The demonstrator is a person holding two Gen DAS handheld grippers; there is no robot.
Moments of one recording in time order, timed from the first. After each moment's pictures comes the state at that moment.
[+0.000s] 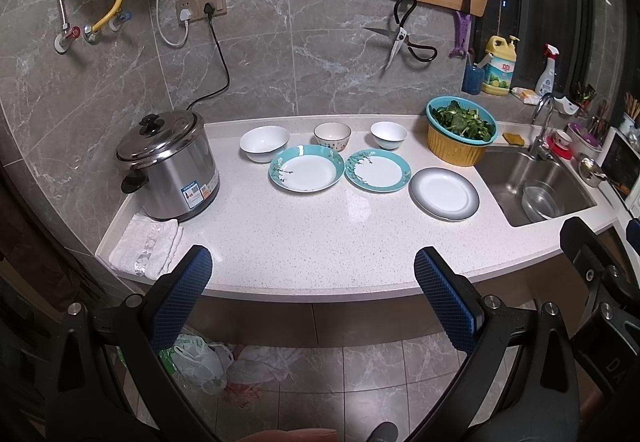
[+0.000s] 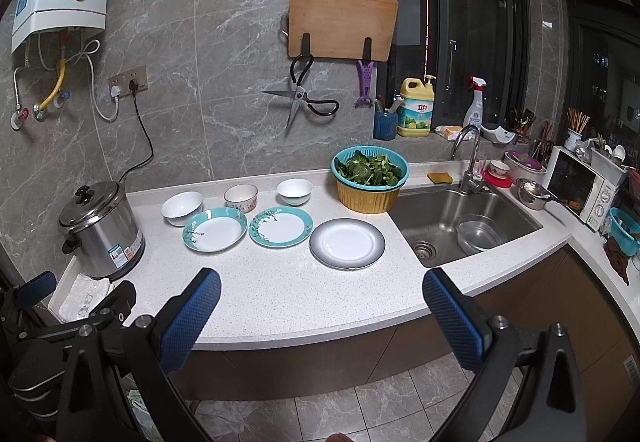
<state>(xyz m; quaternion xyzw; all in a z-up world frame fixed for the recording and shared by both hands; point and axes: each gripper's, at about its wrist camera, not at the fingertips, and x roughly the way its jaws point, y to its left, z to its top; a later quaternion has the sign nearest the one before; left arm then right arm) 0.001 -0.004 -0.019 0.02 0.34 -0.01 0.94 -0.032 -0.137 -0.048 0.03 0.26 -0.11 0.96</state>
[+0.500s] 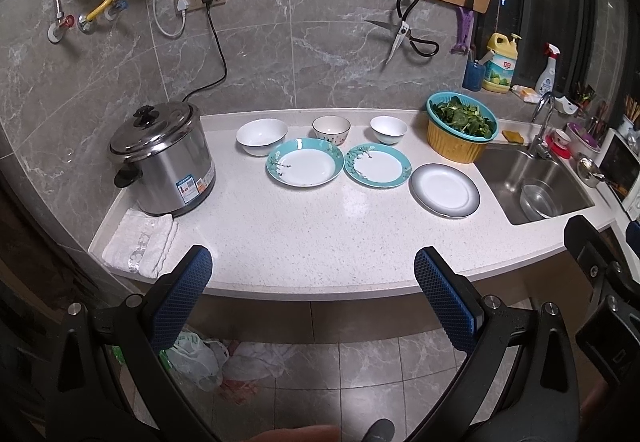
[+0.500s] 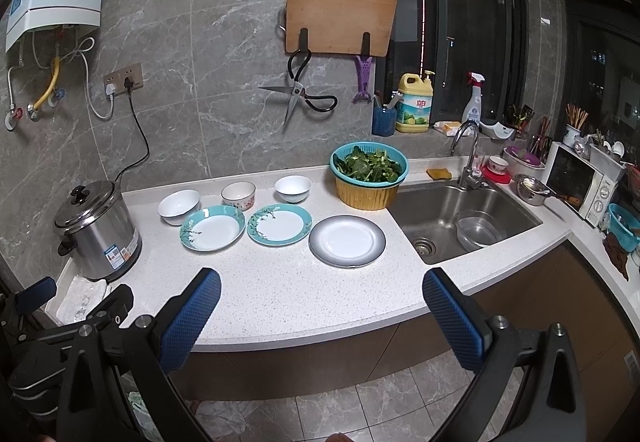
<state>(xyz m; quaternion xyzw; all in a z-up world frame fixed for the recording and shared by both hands) 0.022 0.011 -0.061 0.02 0.35 -0.02 0.94 -0.023 -0.136 -0.056 0.04 0.26 -0.12 0.96</state>
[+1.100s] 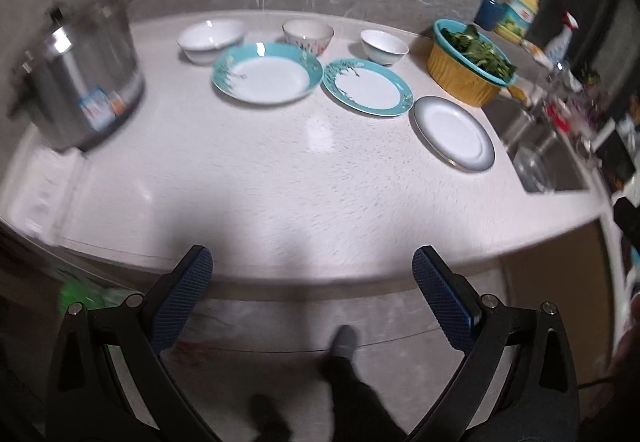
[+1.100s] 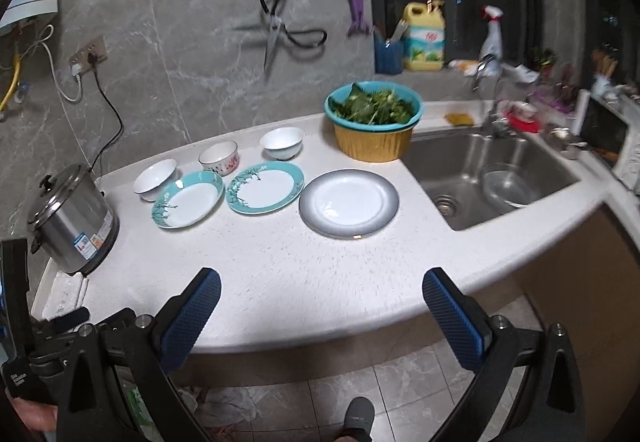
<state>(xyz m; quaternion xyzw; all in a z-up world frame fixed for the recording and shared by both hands) 0.178 0.014 -0.230 -0.05 0.48 -0.07 0.87 0.087 -0.224 -0.159 0.09 0.33 -0.07 0.94</state>
